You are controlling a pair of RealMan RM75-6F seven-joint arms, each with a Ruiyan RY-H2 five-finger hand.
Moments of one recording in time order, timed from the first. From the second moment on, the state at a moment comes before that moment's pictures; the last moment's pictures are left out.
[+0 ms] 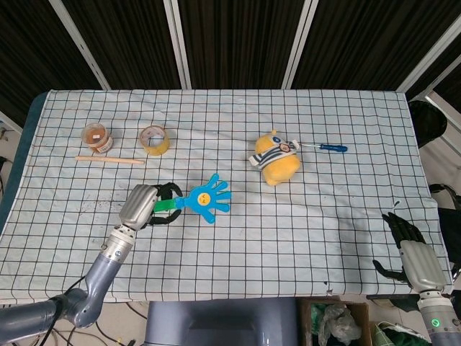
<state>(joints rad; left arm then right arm) -0.62 -1.58 -0.16 -1.53 1.40 1.24 -0.11 0.12 -1.04 0.03 -1.76 -1.39 1.29 0.07</state>
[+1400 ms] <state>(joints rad) -0.48 -1.51 -0.28 -1.87 1.17 1.41 0.07 0.12 -1.04 0.04 -1.76 -1.39 1.29 0.07</state>
